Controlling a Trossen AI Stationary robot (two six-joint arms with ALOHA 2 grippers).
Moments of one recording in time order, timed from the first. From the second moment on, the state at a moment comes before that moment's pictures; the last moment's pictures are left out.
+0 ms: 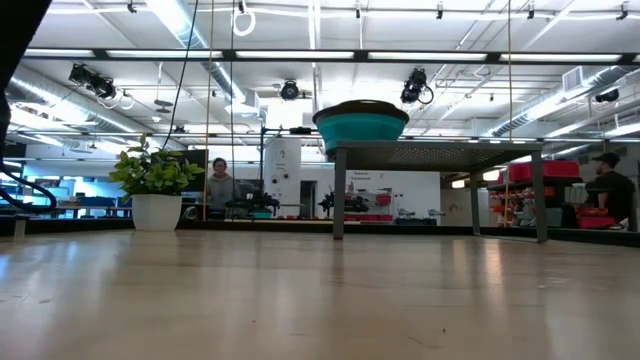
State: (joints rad) left arm -0.23 2.06 2.16 -0.17 -0.22 0.37; right arm 0.45 0.77 0.65 0.36 0.11 0.65
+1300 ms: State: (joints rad) left arm 0.23 2.00 2.35 -1.04 -0.31 -0.41; right arm 0.43 0.77 0.60 -0.38 0.16 0.86
